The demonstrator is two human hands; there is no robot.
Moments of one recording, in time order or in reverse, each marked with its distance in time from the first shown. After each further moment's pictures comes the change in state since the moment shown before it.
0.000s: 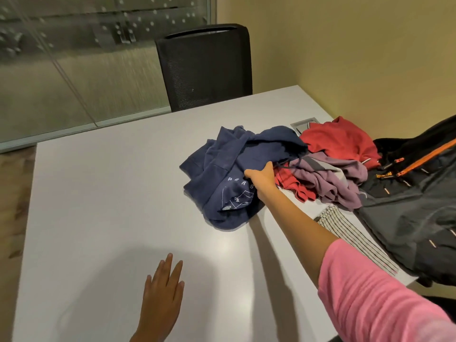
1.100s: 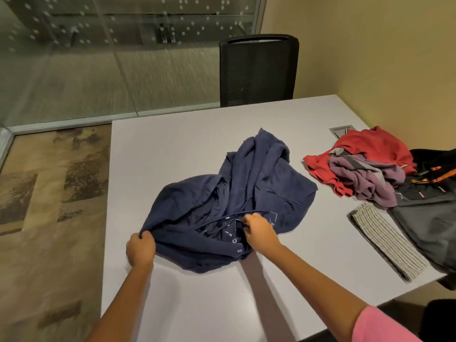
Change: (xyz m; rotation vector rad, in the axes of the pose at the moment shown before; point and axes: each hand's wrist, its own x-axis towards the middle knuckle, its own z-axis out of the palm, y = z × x) left_hand -0.017 -0.124 -0.134 -0.770 0.363 -0.904; right_hand -0.214 0.095 0.062 -1.156 -0.495 -0.506
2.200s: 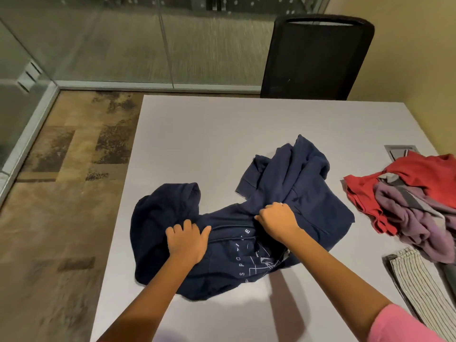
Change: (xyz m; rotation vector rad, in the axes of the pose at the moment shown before) left_hand -0.026 0.036 0.067 1.142 -0.163 0.508; right_hand 0.104 0.005 -0.035 -0.626 -0.153 -0.310
